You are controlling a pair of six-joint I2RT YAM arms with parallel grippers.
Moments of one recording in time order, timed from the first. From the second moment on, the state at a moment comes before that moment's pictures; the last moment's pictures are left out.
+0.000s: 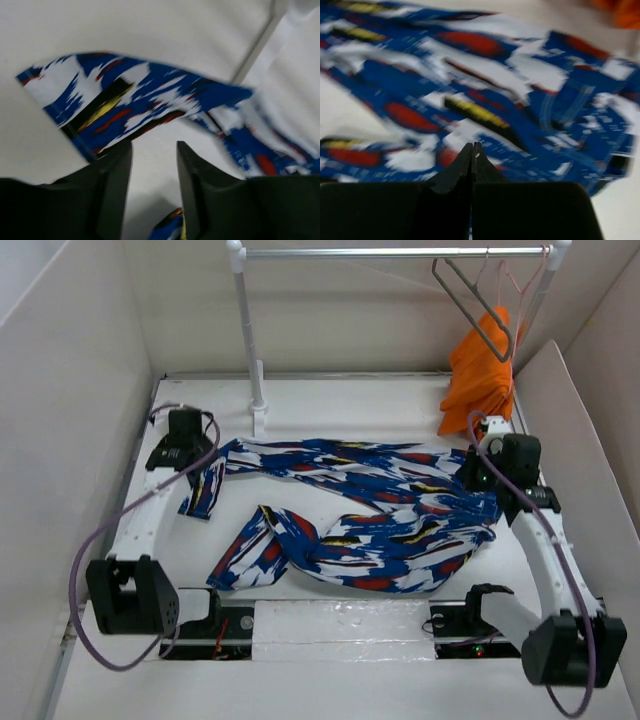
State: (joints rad) left arm -0.04 1.31 1.10 -0.58 -0.31 -0.65; right arm -0.08 1.03 0.86 -0.44 -0.25 -0.01
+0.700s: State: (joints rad) left arm -0.03 1.44 0.75 -0.55 -0.39 -0.77; right arm 0.10 0.84 0.69 -0.58 -0.45 -0.15
